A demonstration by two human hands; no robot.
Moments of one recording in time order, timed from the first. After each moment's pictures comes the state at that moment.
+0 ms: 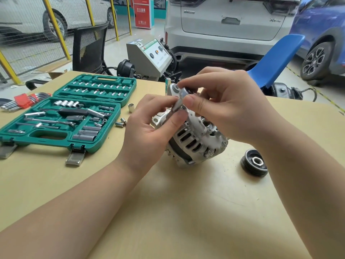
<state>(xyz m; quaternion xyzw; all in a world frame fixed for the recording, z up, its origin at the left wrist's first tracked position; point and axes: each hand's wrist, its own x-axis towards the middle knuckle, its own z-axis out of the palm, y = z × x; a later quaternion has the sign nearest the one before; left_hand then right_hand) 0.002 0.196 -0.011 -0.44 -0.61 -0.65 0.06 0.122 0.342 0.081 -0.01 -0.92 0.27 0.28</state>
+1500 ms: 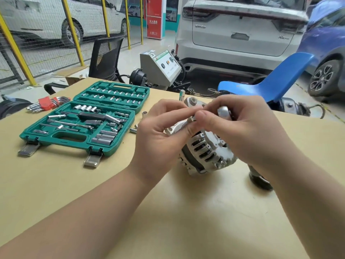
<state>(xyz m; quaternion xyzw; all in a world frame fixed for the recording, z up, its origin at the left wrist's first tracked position) 0.011 0.185 0.005 -0.45 -0.56 -0.69 0.11 0.134 0.309 0.081 -0.07 -0.87 0.38 0.29</state>
